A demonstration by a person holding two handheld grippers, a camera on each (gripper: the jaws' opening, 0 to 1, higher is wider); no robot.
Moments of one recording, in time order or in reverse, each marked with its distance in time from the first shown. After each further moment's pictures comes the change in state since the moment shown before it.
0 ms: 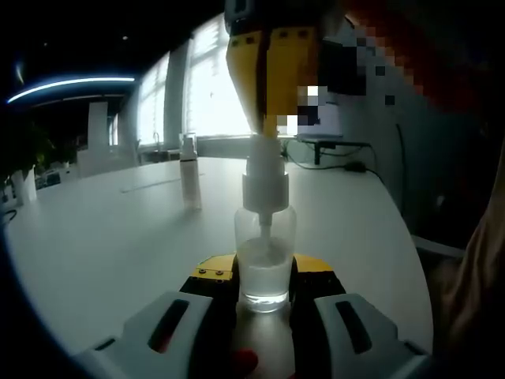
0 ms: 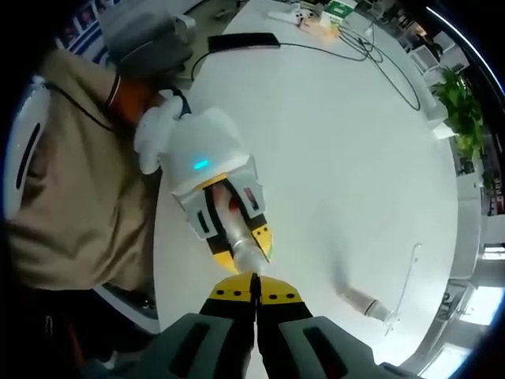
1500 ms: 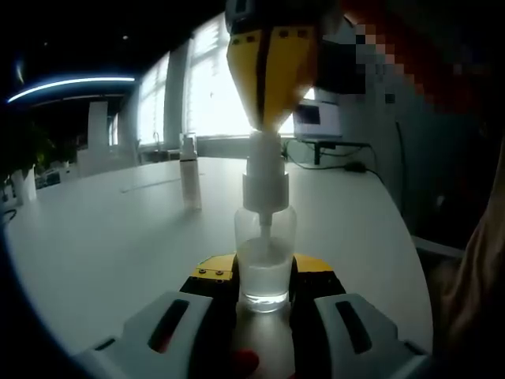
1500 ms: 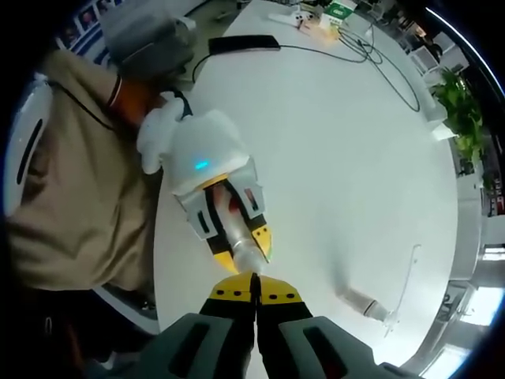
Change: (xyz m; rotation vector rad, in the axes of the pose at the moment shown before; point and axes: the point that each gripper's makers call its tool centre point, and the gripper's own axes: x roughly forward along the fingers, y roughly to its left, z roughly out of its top) left arm 0.000 0.000 0.000 -0.003 0.000 0.000; right arm -0.004 0.001 0.000 -0.004 -0.020 -0.005
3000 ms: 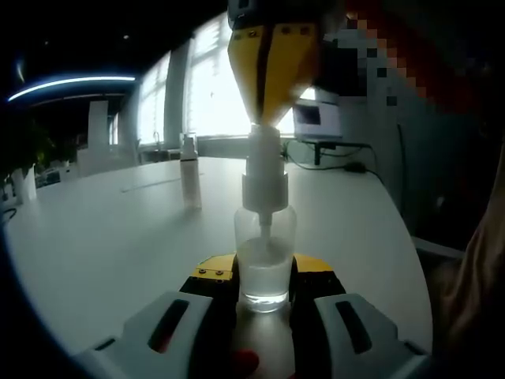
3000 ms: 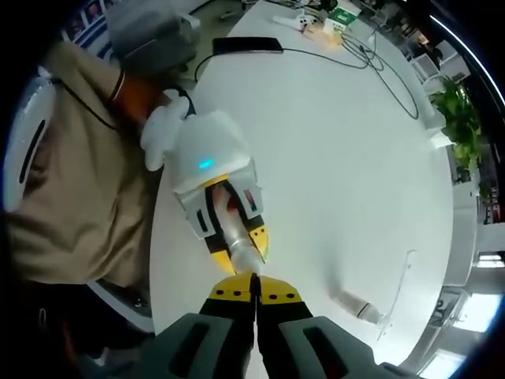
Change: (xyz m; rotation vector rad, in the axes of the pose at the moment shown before) left arm -0.001 0.001 -0.001 -0.002 -0.001 0.001; right arm -0.001 -0.001 0.002 -0.036 -0.002 -0.025
